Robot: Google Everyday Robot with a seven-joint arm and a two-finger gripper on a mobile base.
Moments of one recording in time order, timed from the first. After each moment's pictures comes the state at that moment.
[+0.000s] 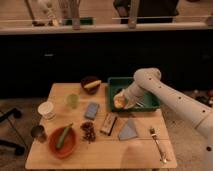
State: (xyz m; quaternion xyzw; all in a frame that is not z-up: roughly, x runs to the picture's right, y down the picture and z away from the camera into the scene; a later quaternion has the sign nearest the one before) arm 0.121 0.098 0.840 -0.19 -0.29 -0.41 0.84
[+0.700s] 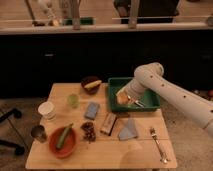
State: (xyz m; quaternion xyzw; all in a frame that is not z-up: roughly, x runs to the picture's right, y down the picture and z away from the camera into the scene) arm 0.128 0.056 0.814 -0.15 -0.24 -0.42 0.86
